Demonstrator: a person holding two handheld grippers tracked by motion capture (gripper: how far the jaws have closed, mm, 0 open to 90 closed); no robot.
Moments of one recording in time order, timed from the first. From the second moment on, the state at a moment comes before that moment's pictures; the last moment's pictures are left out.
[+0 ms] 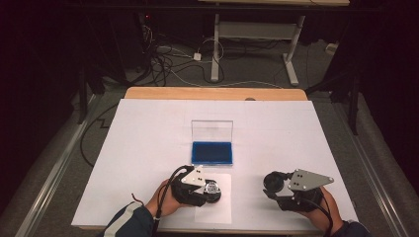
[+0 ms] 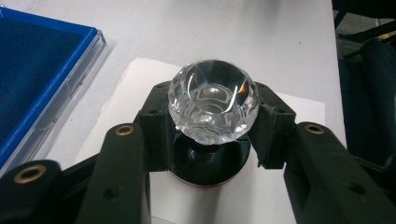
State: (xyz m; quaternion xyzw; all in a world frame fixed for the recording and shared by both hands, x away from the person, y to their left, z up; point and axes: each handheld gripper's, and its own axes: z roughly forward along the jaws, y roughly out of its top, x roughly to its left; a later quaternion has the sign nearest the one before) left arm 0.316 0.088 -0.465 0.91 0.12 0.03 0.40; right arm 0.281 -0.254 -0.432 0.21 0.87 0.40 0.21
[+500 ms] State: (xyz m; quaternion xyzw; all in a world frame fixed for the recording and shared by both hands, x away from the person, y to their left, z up) left arm 0.318 0.091 -0.466 0.91 0.11 0.04 0.40; right arm 0.282 -0.256 -0.431 0.21 0.87 0.41 0.21
